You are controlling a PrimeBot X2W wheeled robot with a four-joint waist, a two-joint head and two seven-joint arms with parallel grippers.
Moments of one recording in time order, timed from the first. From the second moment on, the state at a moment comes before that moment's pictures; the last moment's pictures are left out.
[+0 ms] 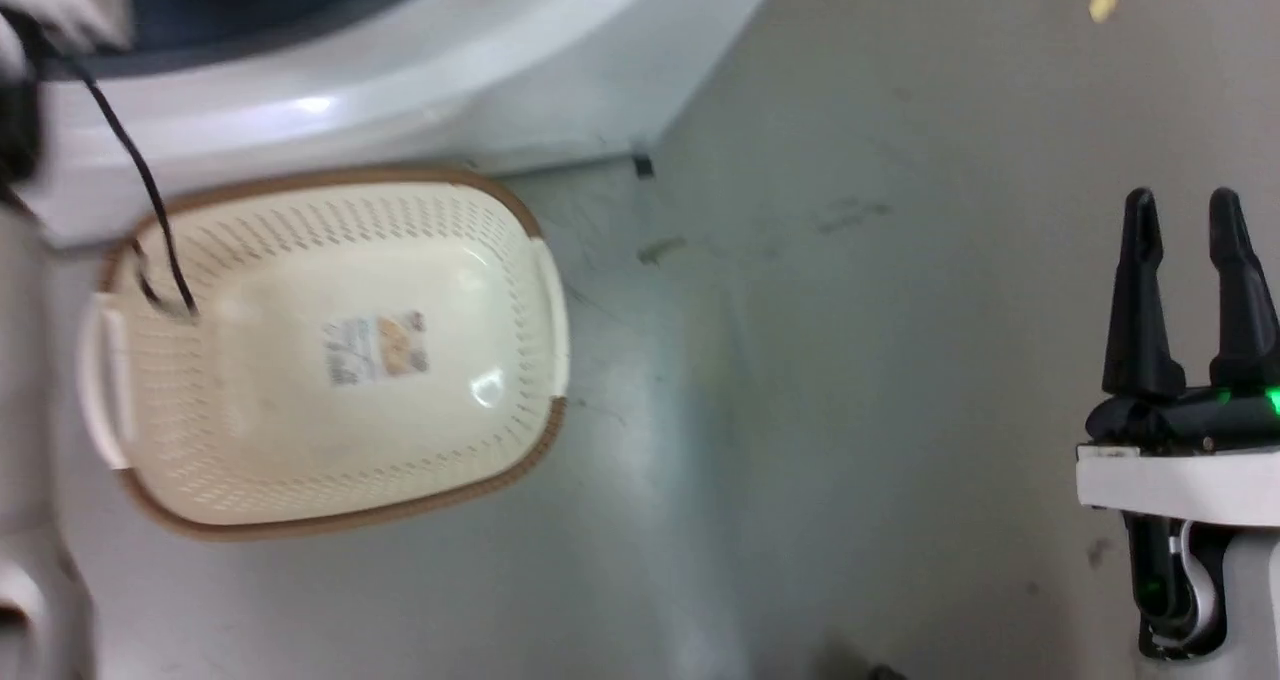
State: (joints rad) left arm -1.03 0.41 -0.03 0.35 -0.12 -0.04 -0.01; right arm -0.24 -0.05 -0.07 -0.12 0.35 0.13 -0.26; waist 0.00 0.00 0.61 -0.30
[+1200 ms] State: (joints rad) left arm -1.28 0.41 -0.13 1.04 -0.11 -0.09 -0.23; right arm -0.27 -0.05 -0.08 -0.11 0.30 0.13 -0.26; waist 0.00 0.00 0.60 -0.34
